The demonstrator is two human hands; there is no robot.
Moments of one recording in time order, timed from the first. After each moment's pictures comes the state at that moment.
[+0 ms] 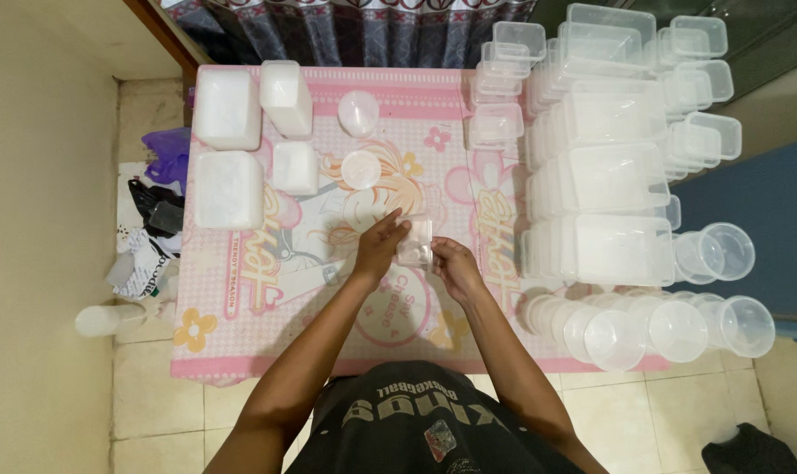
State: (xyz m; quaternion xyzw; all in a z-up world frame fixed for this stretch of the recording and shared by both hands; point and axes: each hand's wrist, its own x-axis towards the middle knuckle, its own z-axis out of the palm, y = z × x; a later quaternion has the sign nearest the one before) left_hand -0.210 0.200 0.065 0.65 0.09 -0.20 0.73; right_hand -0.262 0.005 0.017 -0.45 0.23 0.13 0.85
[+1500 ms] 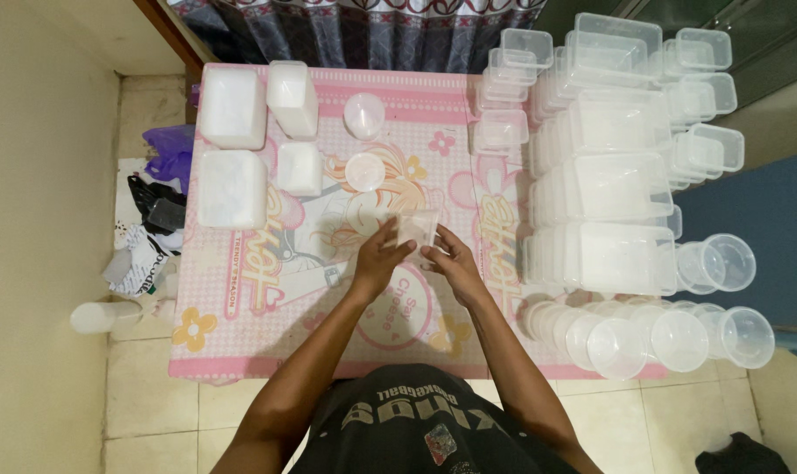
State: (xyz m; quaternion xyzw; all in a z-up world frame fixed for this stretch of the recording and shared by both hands) left_hand -0.224 0.211 0.078 0.64 0.05 -0.18 0.74; right_hand -0.258 0.023 0.097 -0.62 0.16 0.15 0.76
